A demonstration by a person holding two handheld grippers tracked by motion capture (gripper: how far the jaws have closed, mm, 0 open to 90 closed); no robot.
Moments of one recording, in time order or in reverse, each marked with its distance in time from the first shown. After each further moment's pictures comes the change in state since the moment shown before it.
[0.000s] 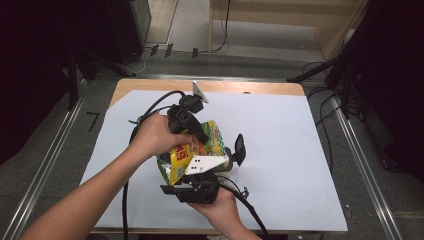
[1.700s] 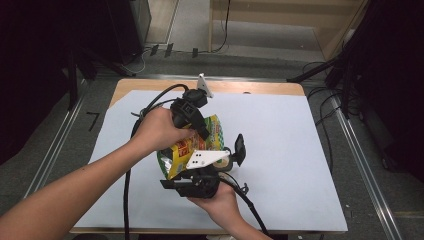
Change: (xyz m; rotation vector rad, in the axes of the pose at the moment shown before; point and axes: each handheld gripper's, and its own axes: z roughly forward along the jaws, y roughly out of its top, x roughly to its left) left arm -0.009 0.013 -0.013 0.030 0.044 -0.053; right arm -0.008 0.009 -0.001 -0.027 0.026 -0.006
